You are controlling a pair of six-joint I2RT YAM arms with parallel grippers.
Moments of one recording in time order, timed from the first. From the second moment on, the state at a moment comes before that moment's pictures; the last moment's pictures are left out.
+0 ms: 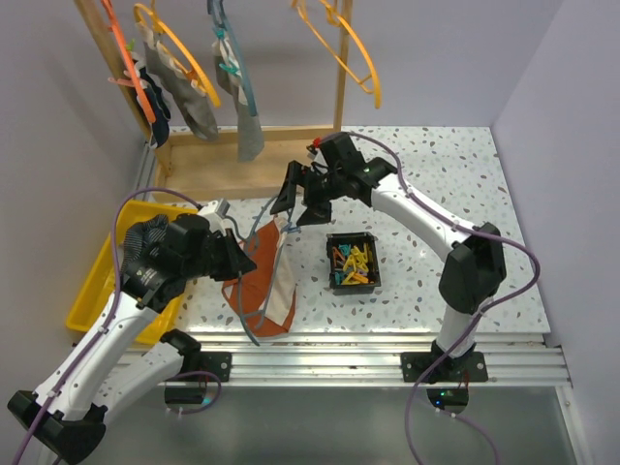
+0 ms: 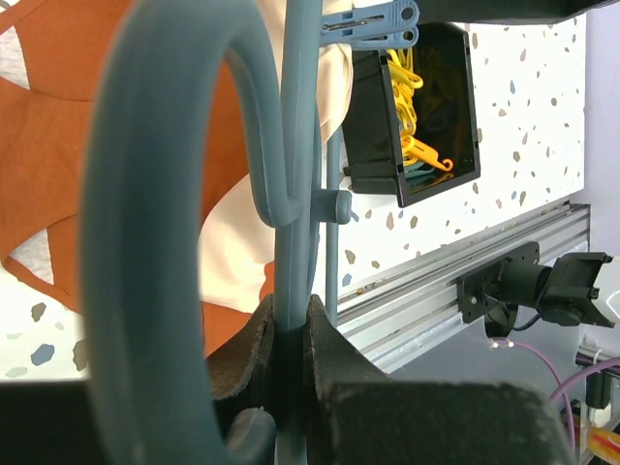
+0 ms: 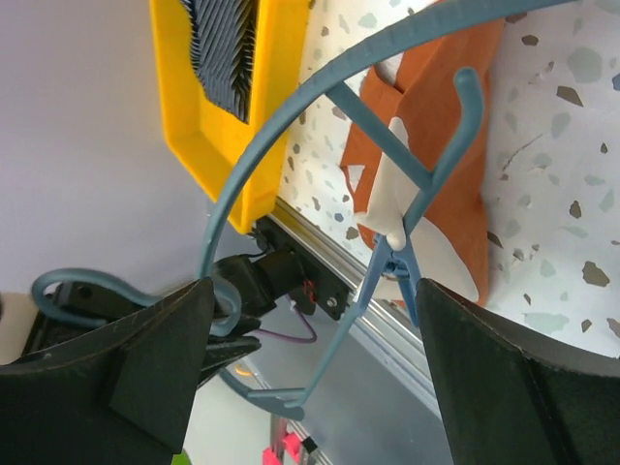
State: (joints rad) left arm -0.50 0.78 0.88 -0.80 0.18 -0.65; right arm 0.65 1.80 1.65 -0.64 -0.51 0.85
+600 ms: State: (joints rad) left arm -0.50 0.78 0.88 -0.81 0.15 -0.65; right arm 0.68 1.87 1.75 -0.86 -0.37 0.77
